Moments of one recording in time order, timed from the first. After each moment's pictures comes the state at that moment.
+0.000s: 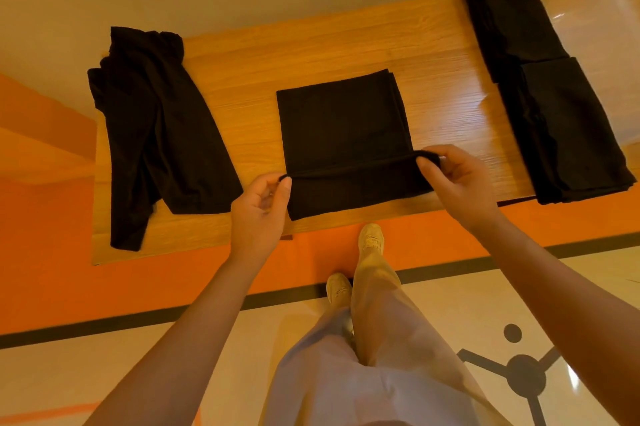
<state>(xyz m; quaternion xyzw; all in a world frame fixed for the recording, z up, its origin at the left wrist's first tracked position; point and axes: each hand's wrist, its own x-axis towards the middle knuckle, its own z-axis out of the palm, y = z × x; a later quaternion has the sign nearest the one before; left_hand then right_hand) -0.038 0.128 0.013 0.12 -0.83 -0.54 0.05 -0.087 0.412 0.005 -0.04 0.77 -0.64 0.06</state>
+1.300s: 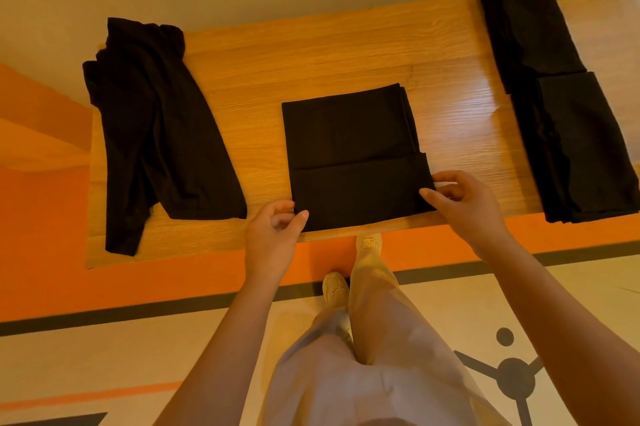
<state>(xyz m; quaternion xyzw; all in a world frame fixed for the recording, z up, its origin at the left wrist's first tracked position) -0.030 0.146 0.008 0.31 -0.79 -0.51 -0.10 -0.085 0.408 0.009 0.17 0.84 -0.49 0.16</state>
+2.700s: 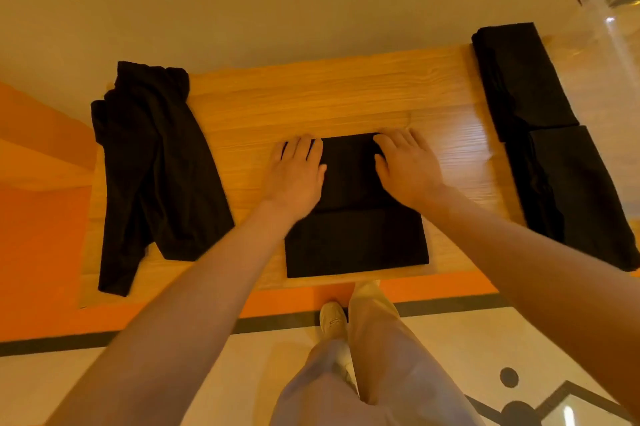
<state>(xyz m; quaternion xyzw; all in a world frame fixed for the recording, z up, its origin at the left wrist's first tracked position) -0.184 0.155 0.007 -0.07 -0.99 -0.01 -0.11 -0.220 0.359 -0.011 -0.19 0.97 -0.11 0.06</state>
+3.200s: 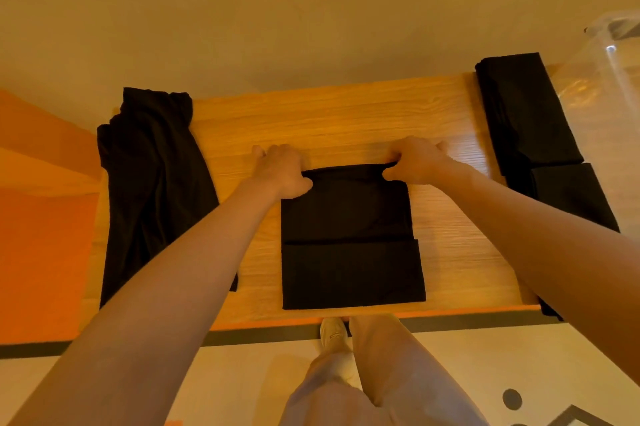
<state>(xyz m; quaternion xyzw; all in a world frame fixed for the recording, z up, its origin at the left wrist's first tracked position) -0.260 0.135 0.029 0.00 -0.96 -0.01 -0.28 -0.298 0.368 0.027 -0.06 0.94 -0.15 0.31</state>
